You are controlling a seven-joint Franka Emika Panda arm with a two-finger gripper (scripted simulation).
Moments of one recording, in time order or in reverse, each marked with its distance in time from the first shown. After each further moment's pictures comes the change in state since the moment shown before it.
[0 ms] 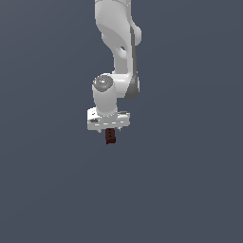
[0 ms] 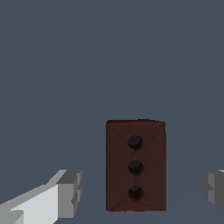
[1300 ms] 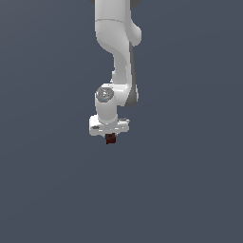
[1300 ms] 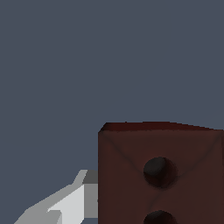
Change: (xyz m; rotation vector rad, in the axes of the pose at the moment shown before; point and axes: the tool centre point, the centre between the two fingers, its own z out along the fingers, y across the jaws) arm -0.001 0.001 0.050 -0.001 0.001 -0.003
